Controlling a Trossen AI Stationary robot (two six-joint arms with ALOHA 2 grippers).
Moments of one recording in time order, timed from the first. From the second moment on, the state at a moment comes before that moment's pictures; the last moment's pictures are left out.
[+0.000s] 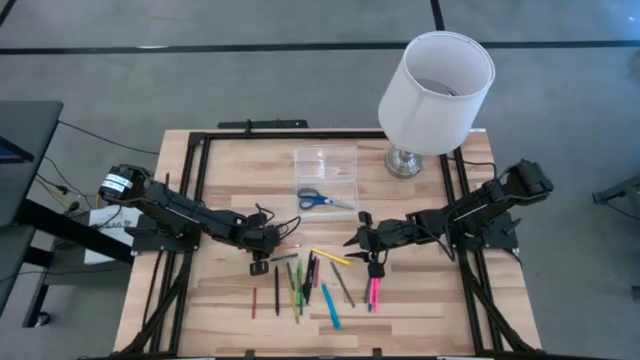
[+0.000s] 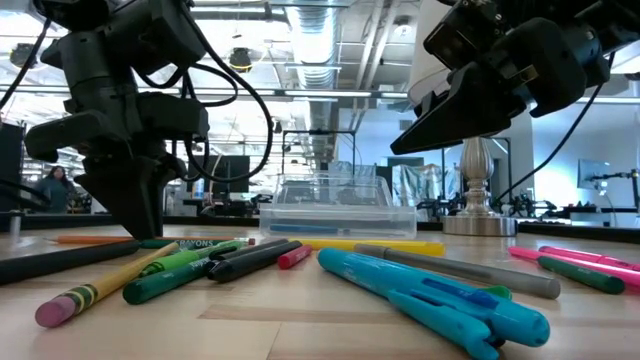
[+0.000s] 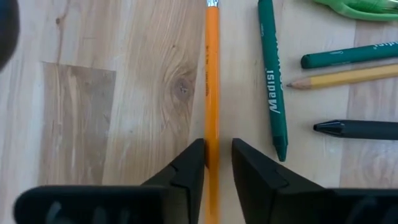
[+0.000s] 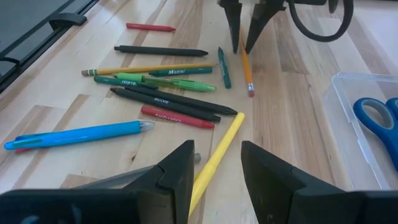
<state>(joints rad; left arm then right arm) -0.24 1.52 0.62 -0.32 -0.08 -0.36 0.27 1.51 0.58 0.40 0.08 0.00</state>
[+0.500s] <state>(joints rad) -0.24 1.52 0.62 -0.32 -0.14 -0.33 0.27 1.51 0.58 0.40 0.08 0.00</state>
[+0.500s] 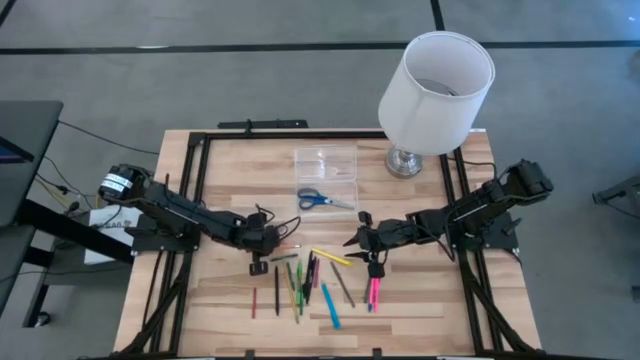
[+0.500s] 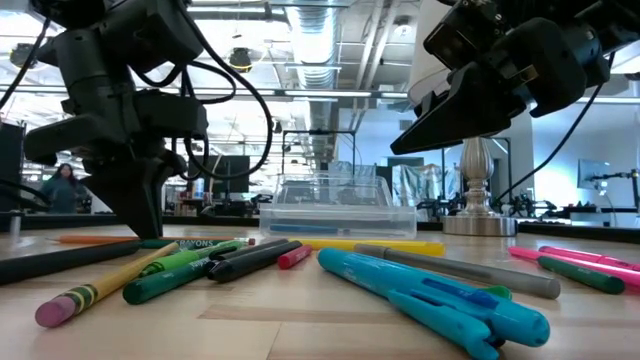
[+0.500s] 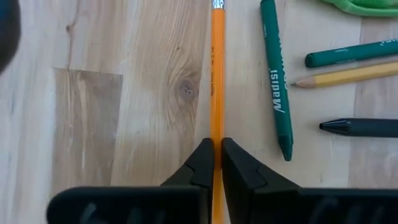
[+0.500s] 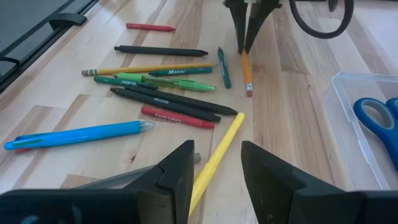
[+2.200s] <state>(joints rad) -0.26 1.42 0.46 -0.12 -0.23 -0.36 0.22 1.78 0.81 0.54 -0.02 -0.11</state>
